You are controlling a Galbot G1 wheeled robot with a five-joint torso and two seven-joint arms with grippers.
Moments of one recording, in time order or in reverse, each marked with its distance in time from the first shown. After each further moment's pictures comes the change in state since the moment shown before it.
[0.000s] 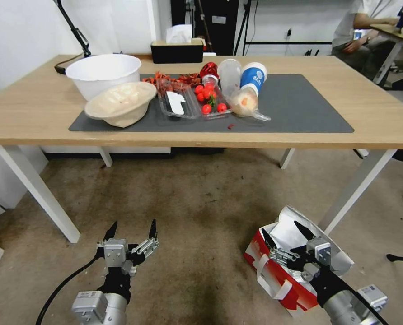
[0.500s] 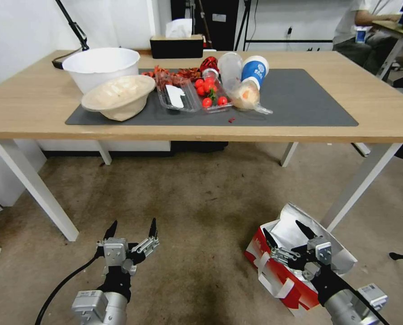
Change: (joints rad) left arm -0.007 -0.007 0.000 -0.002 -0.002 -0.001 0.001; right arm 0.010 0.020 -0.004 -0.005 -0.016 0.003 -0.003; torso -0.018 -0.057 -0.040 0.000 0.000
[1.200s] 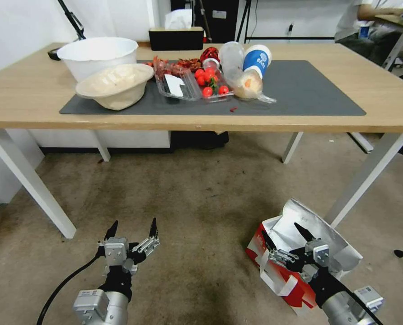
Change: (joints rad) left arm -0.004 -0.006 0.003 0.008 0.000 -0.002 0.002; right arm 0.000 0.007 -0.006 -0.021 -0.005 0.015 -0.004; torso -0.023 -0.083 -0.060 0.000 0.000
